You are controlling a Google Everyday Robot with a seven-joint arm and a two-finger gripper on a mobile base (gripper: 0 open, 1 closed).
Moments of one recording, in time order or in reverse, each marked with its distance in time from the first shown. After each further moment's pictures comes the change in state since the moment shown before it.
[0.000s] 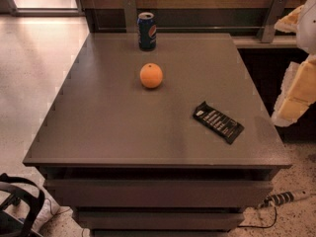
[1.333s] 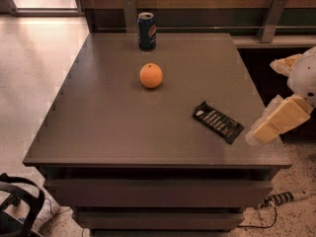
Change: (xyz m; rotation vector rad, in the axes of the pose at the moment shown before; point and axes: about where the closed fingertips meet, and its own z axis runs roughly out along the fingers) arm 0.011 0.022 0.065 -0.050 -0.279 0.265
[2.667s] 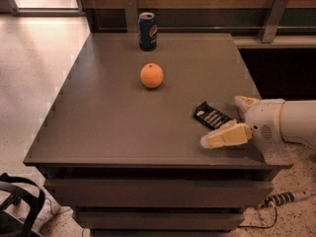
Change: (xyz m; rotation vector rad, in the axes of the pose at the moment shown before) arm 0.009 -0.005 0.130 -0.053 -0.435 0.293
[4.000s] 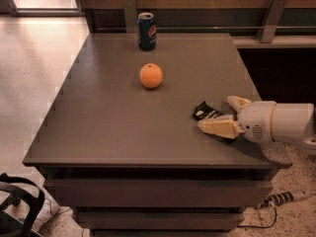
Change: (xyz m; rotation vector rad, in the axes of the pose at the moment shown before) arm 0.003 -0.002 0.021 -0.016 -0.037 0.033
